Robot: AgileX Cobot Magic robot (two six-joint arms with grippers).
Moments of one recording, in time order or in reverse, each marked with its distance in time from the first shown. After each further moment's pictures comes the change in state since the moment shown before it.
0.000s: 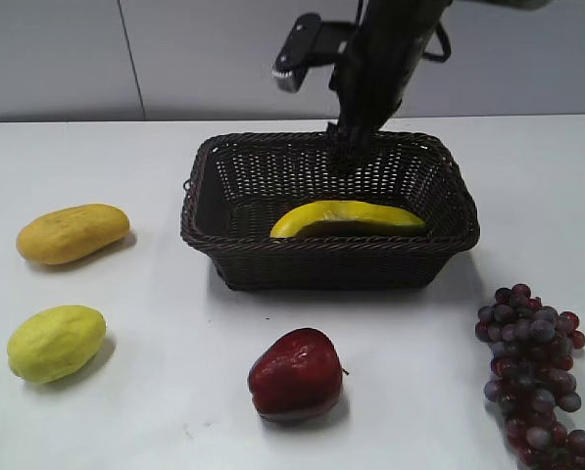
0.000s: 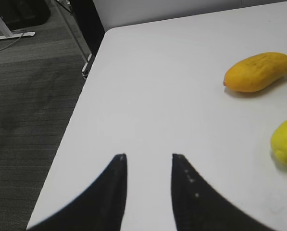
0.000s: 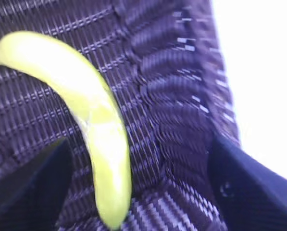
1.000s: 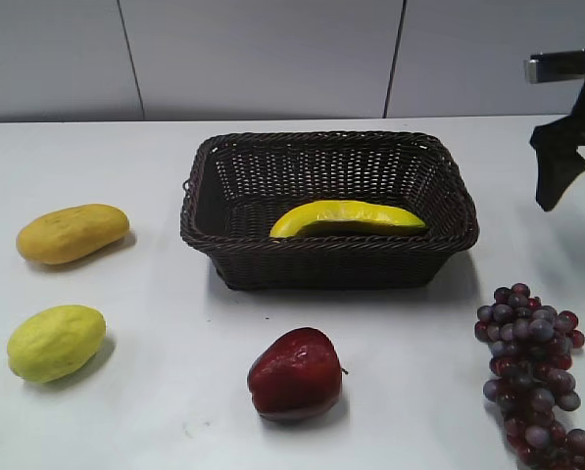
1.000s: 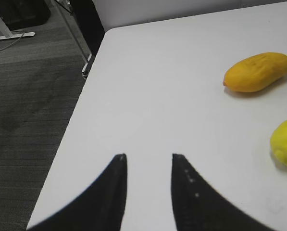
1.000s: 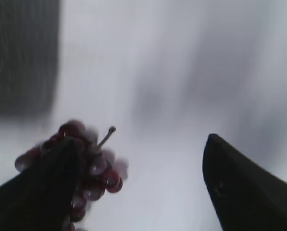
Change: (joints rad) left arm 0.000 0.000 0.000 0.000 0.000 0.000; right arm -0.449 -0.190 0.354 0.004 0.193 0.618
